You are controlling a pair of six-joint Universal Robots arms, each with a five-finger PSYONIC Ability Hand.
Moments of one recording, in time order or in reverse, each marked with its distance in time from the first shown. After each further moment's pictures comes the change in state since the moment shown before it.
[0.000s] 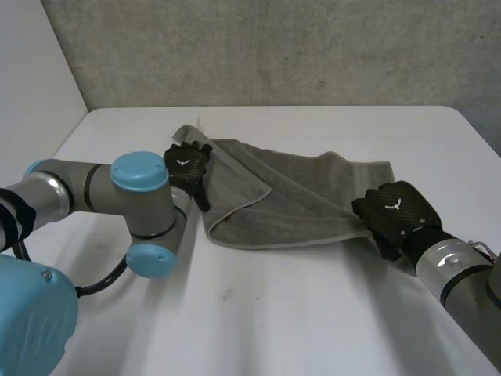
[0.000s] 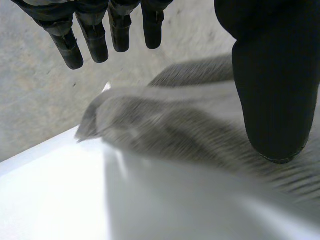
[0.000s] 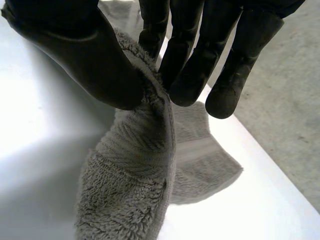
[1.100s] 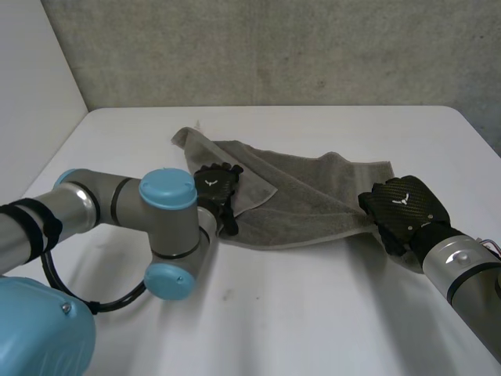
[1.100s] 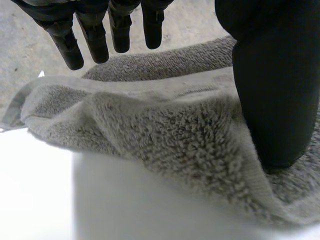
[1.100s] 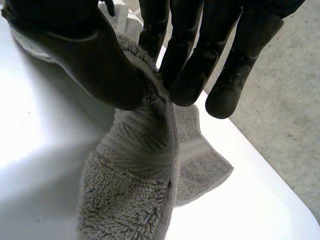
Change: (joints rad) left arm -0.105 -0.017 -0.008 -0.051 0.023 -0.126; right arm -0.013 -0.029 0.007 0.002 0.004 0.021; left_hand 0.000 0.007 0.007 0.007 0.000; right_hand 0.000 0.000 0.000 0.000 0.000
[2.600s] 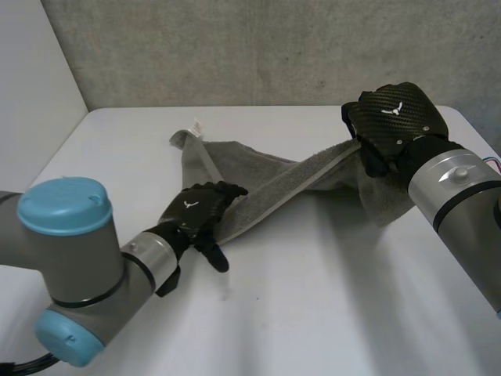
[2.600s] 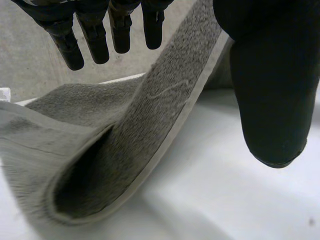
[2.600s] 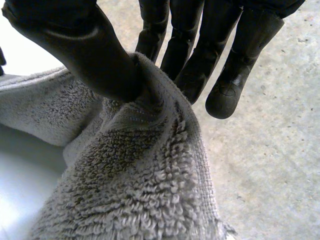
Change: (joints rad) left arm 0.076 0.553 -0.641 0.018 0.300 -0.091; right arm 0.206 -0.023 -0.404 0.207 0.190 0.095; left_hand 0.009 0.008 0.008 0.006 0.002; right_hand 0.007 0.014 0.004 0.000 0.030
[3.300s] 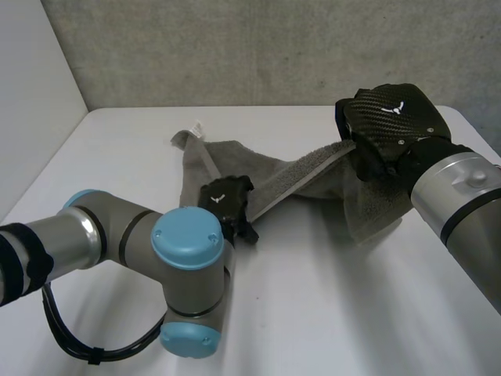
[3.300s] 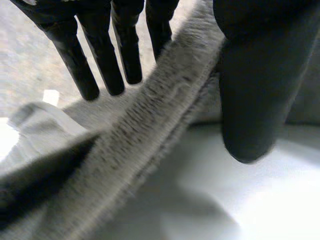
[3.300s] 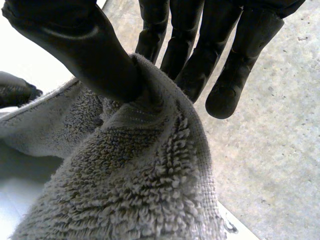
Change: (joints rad) left arm -0.249 -0.347 0.336 0.166 -0.550 -0.160; right arm 0.034 -0.062 0.003 0.063 0.002 0.143; left_hand 0.382 0.381 0.381 0.370 0.366; right_hand 0.001 0.000 0.000 0.000 0.000
